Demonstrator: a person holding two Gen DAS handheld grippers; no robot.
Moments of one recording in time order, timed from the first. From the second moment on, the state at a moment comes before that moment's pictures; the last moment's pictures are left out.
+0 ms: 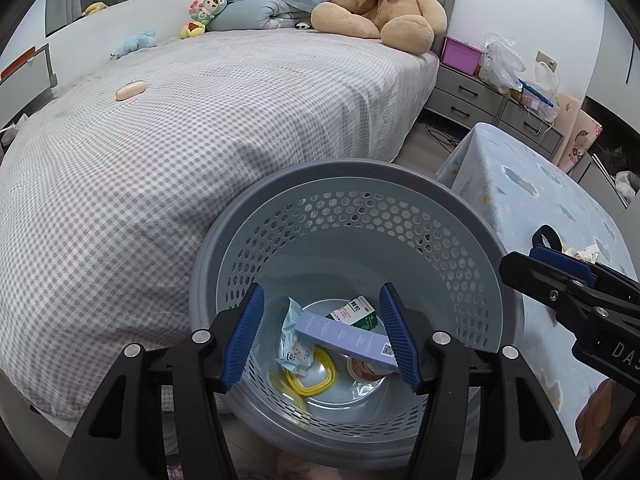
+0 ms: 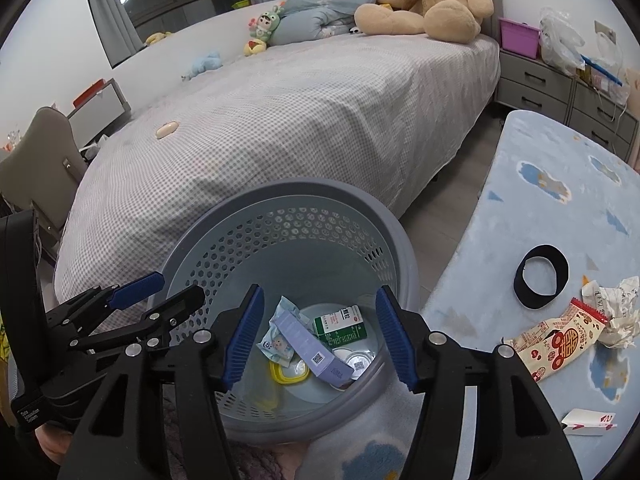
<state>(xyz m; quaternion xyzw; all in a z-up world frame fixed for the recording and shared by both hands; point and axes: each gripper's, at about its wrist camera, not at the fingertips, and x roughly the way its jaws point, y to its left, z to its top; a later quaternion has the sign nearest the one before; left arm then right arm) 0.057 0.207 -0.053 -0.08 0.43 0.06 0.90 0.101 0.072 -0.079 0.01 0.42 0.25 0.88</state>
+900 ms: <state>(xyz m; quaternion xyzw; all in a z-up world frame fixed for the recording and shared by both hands) 0.053 0.192 -0.045 -0.06 0.42 0.05 0.90 0.072 0.031 -0.085 0.03 0.42 0.21 0.88</state>
